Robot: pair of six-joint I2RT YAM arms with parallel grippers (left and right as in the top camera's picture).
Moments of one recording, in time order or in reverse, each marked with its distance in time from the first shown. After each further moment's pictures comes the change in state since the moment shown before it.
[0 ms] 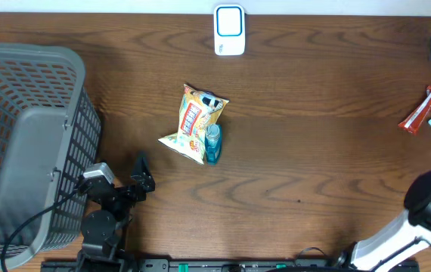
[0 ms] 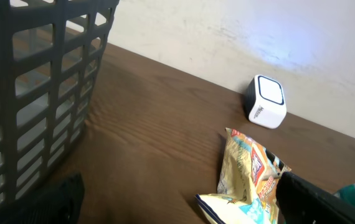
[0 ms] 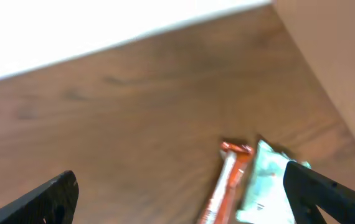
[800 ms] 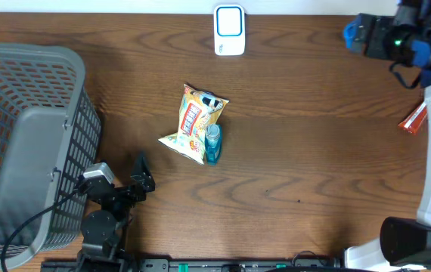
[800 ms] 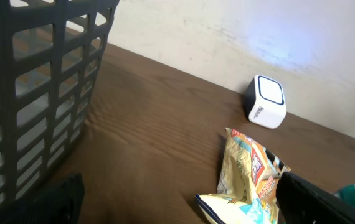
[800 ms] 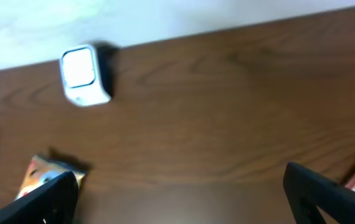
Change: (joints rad) left arm 0.000 0.000 0.000 0.000 0.000 0.000; right arm 0.426 -0.245 0.005 -0.290 -0.025 0.245
